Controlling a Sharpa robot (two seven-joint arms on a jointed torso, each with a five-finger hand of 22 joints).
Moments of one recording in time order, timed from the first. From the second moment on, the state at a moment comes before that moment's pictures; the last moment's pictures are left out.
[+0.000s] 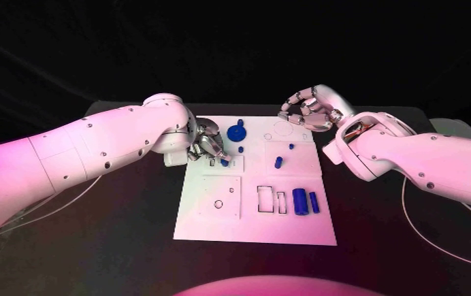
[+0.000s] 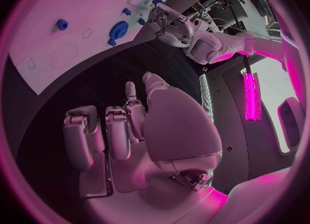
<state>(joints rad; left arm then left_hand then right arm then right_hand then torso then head) 1.31 -0.55 -0.06 1.31 -0.91 0.31 -0.53 1.19 -0.16 0.69 0.24 0.14 0.75 0.09 0.87 0.60 1.19 0.01 1.11 0.87 1.46 -0.05 1.52 1.31 0.11 1.36 0.05 1.35 1.06 1.26 -0.95 -0.13 1.64 -0.96 -0.62 0.01 1.37 -0.10 0.13 0.29 0.33 0.92 0.13 0.32 0.49 1.42 0.05 1.35 1.31 1.46 -0.02 1.56 1.31 0.01 1.47 0.09 1.57 1.31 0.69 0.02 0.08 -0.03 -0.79</state>
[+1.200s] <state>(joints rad) 1.27 -0.55 -0.07 1.33 -1.01 0.16 -0.52 1.15 -0.20 0.68 0.23 0.34 0.78 0.07 0.88 0.63 1.24 -0.01 1.15 0.94 1.46 -0.07 1.52 1.31 0.11 1.37 0.03 1.37 1.09 1.26 -0.95 -0.13 1.64 -0.96 -0.62 0.02 1.37 -0.10 0.13 0.29 0.33 0.92 0.13 0.32 0.49 1.42 0.05 1.35 1.31 1.46 -0.02 1.56 1.31 0.01 1.47 0.09 1.57 1.31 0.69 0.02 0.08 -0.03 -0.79</state>
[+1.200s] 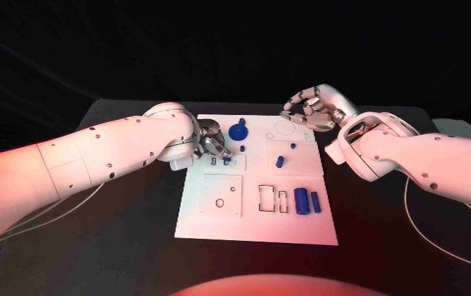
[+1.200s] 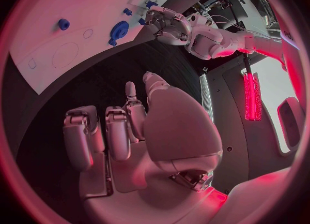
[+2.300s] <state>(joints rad) 1.27 -0.55 -0.07 1.32 -1.05 0.21 -0.52 1.14 -0.21 0.68 0.23 0.38 0.80 0.06 0.87 0.63 1.26 -0.01 1.16 0.95 1.47 -0.07 1.53 1.31 0.11 1.38 0.03 1.37 1.10 1.26 -0.95 -0.13 1.64 -0.96 -0.63 0.02 1.37 -0.10 0.13 0.29 0.33 0.92 0.13 0.32 0.49 1.42 0.05 1.35 1.31 1.46 -0.02 1.56 1.31 0.01 1.47 0.09 1.57 1.31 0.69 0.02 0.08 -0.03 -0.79</state>
